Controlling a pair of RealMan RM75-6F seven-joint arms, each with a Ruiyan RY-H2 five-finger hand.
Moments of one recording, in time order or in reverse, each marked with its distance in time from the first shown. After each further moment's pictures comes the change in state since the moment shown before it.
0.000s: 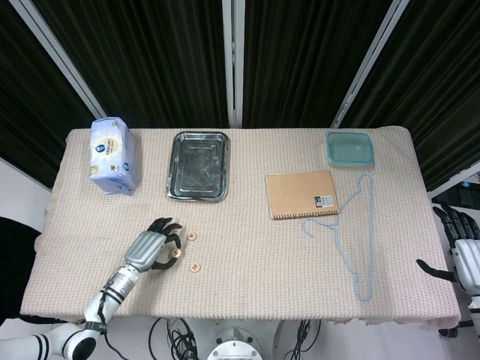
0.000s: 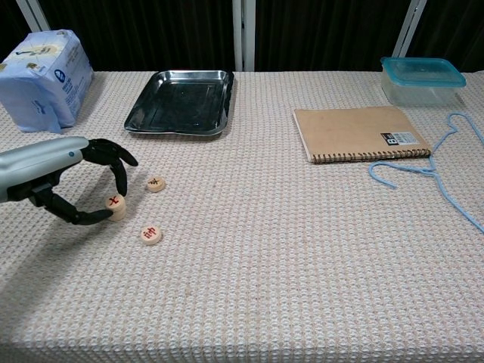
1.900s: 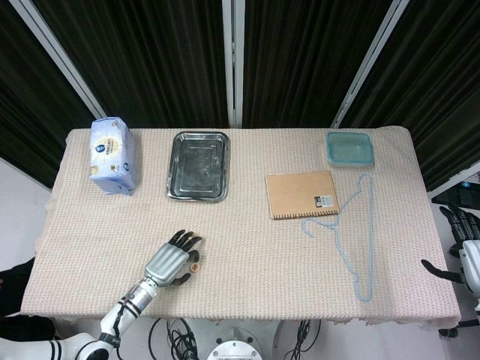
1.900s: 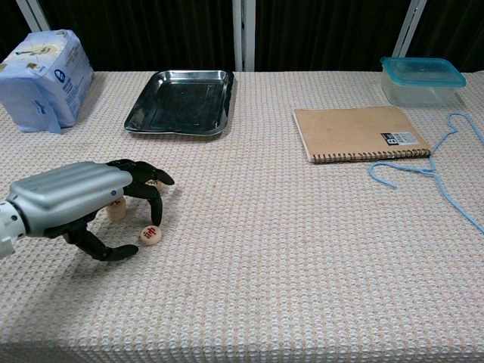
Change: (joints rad) left arm -0.011 -0.068 0.037 -0.087 0.003 -0.003 0.355; right arm -0.011 0.017 0.000 0.002 -0.007 0.018 0.037
